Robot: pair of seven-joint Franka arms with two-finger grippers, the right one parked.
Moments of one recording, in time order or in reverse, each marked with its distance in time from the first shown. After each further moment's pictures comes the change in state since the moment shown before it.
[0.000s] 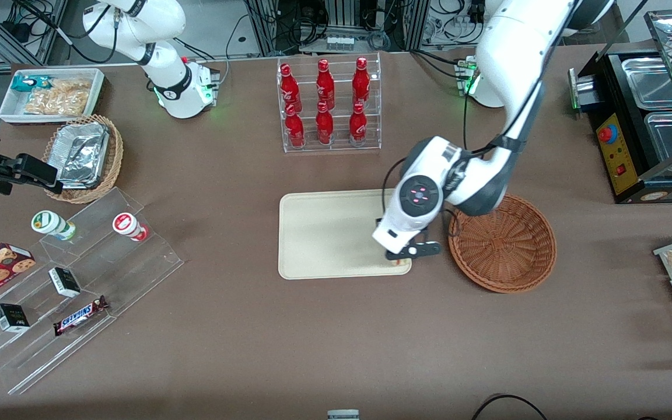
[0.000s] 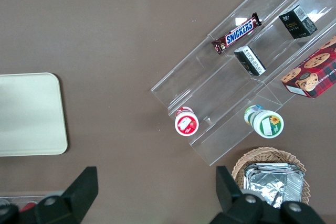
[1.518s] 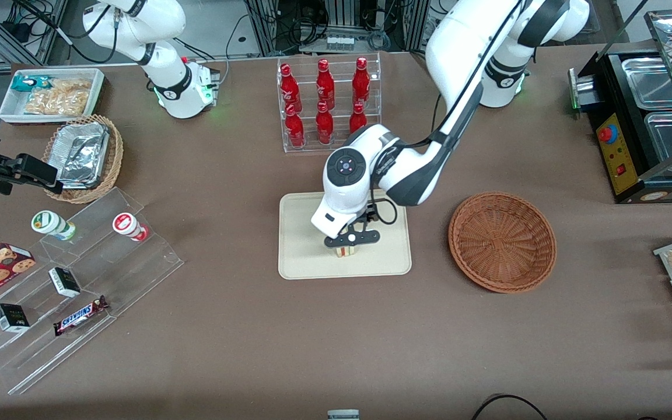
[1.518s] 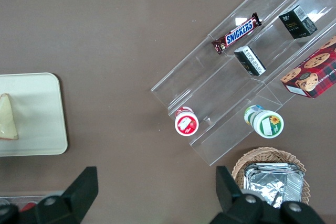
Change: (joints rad) arm -0.179 0.077 0.064 0.176 0.035 0.060 -0.142
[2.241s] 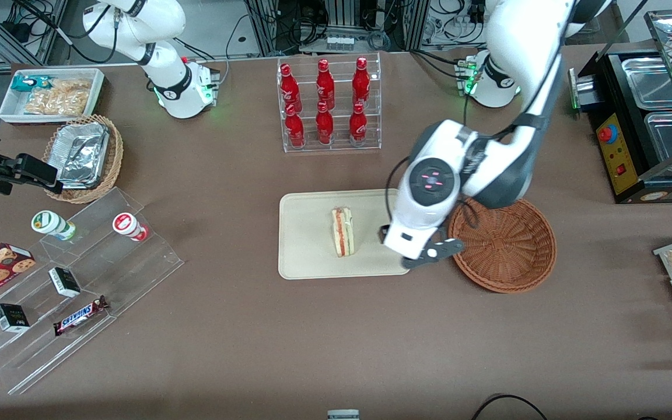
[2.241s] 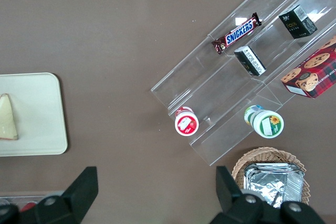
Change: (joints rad) arm 0.234 -0.180 0.011 -0.070 -0.001 -0.222 0.098
